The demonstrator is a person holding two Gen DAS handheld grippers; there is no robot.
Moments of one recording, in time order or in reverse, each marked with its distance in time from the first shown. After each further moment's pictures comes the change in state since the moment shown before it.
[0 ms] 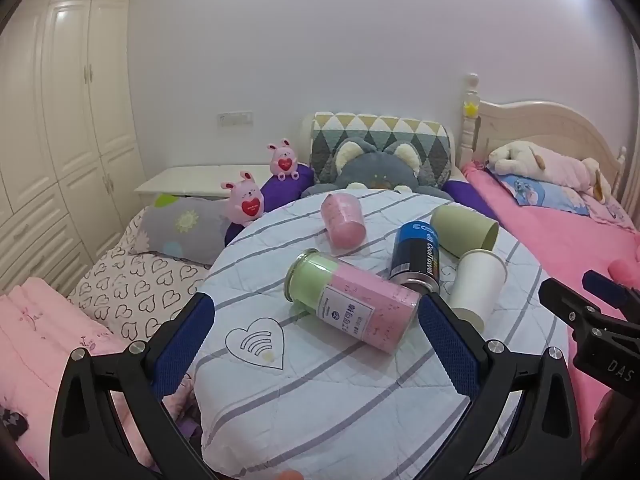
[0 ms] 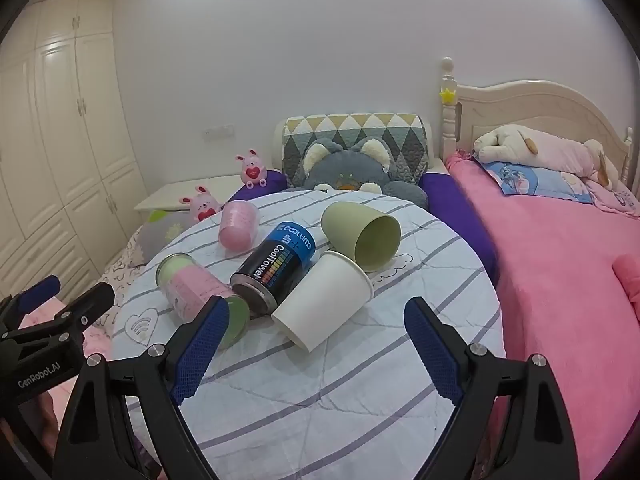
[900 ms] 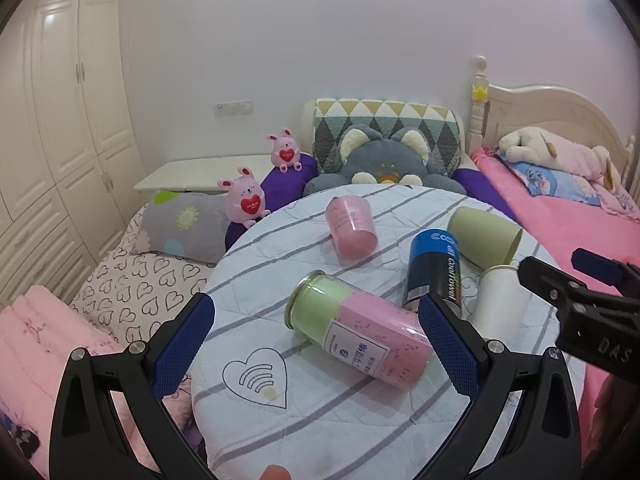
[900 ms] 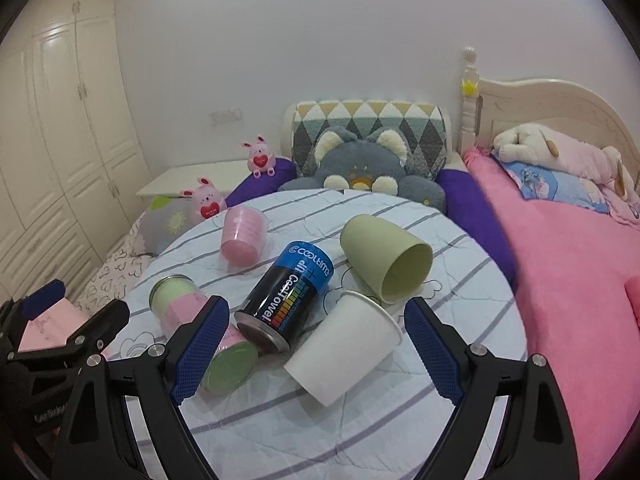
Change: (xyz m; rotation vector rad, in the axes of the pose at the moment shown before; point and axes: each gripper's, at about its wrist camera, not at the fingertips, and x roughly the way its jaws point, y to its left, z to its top) left arm 0.049 -0.003 0.032 0.029 0.079 0.026; right arm 0.060 0.015 0.048 -0.025 0.097 0.031
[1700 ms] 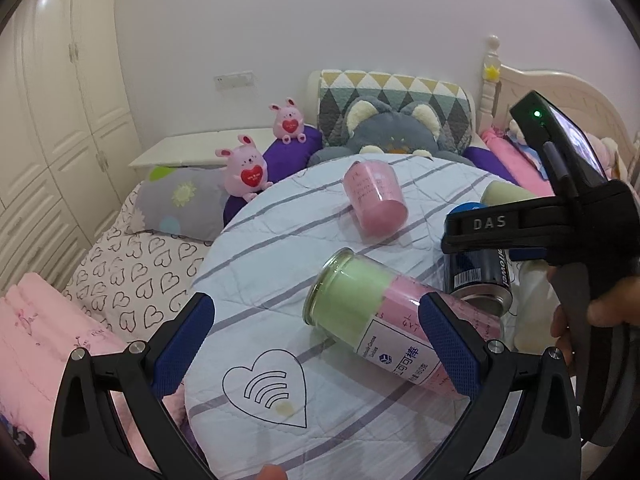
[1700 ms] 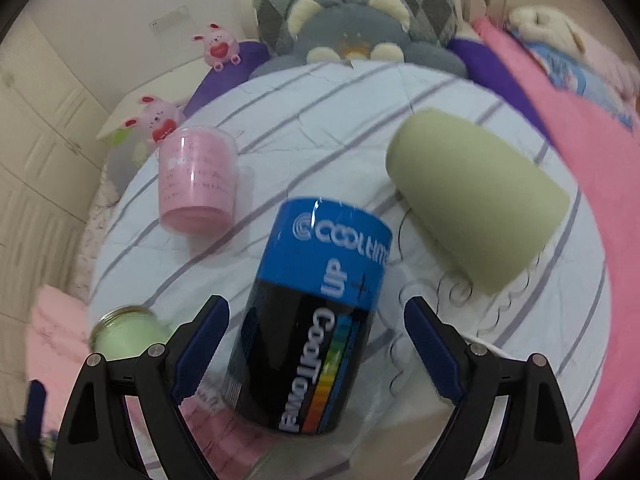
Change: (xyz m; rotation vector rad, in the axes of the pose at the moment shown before) left arm 0.054 0.022 -0.011 -0.009 0.084 -0.018; right arm 0.164 0.014 0.028 0.147 0.465 -0.035
